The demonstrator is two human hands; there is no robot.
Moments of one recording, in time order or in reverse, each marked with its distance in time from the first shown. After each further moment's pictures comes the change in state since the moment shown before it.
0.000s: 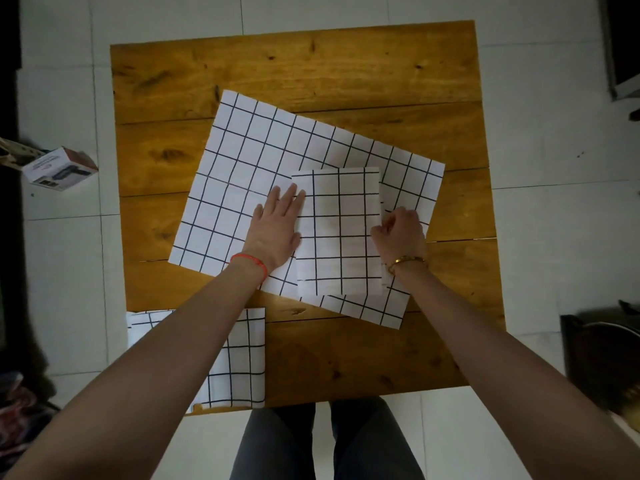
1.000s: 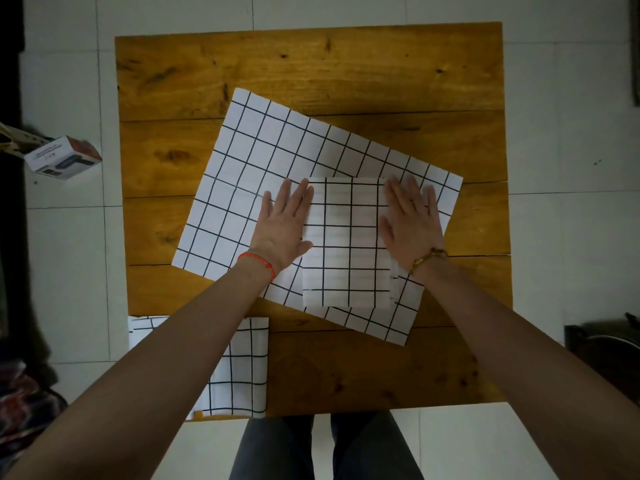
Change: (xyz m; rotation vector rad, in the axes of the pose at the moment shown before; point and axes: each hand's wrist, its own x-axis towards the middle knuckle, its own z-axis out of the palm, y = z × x) left_hand 0.022 -0.003 -0.006 0.283 -0.052 0.011; right_hand 0.041 0.000 -0.009 -0.750 -0.077 -0.503
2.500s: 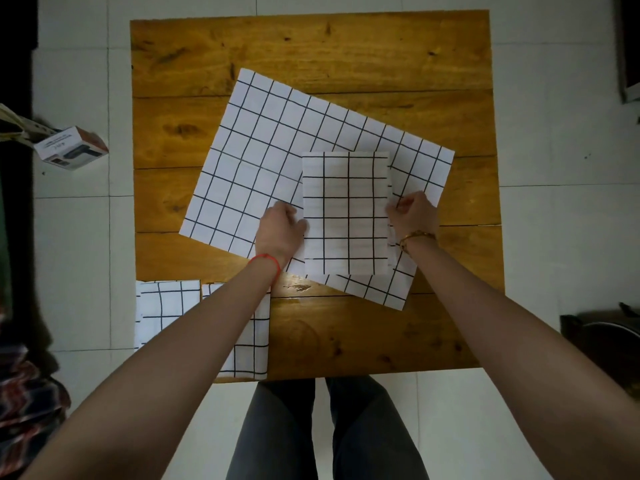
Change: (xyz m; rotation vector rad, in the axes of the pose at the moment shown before) left_hand -0.051 0.027 0.029 -1.048 0.222 -0.471; right_hand -0.031 -0.013 0.011 0.823 0.120 0.583
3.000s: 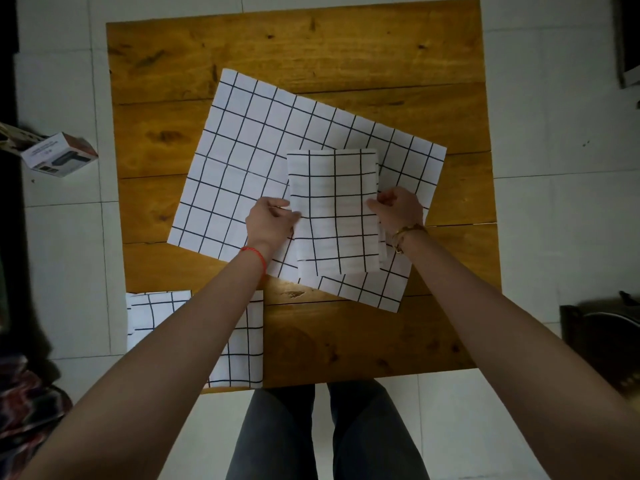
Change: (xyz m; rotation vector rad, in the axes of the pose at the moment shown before) left_hand 0.018 0.014 -0.002 -0.344 0.021 -0.174; right_hand 0.003 -0.019 -0.003 0.246 -0.143 0.042
